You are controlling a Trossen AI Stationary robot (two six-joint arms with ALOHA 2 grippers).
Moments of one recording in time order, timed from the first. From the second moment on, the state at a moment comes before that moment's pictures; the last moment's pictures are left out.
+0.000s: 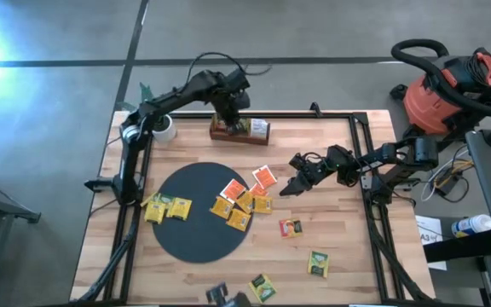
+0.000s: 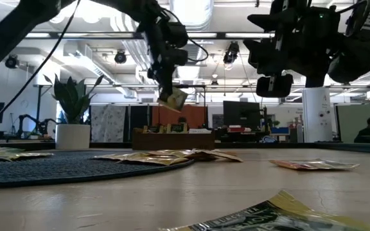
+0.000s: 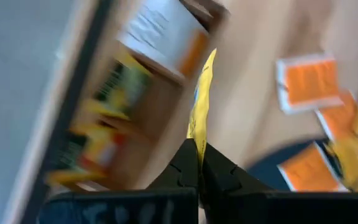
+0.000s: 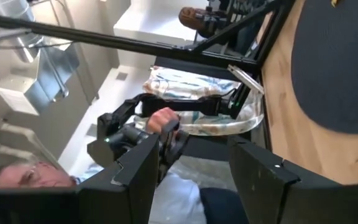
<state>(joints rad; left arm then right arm) 0.56 2.01 2.04 -1.25 0.10 0.18 -0.24 1.56 0.34 1.42 -0.78 1.55</state>
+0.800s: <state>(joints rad) 0.15 1.84 1.96 -1.28 0.10 -0.05 -0.30 1.56 0.64 1.21 -0.63 1.23</state>
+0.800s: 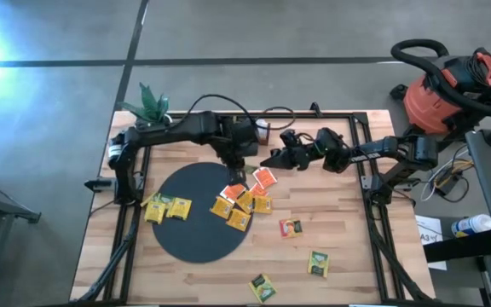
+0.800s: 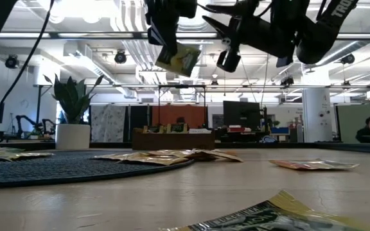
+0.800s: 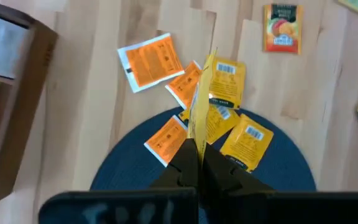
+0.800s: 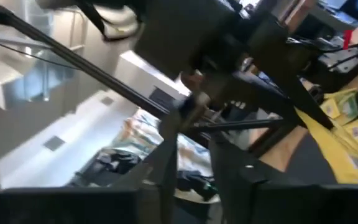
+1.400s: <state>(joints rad) 0.12 1.83 1.96 -1.15 0.19 -0.05 -0.29 1.56 0.63 1.14 -0.68 1.28</state>
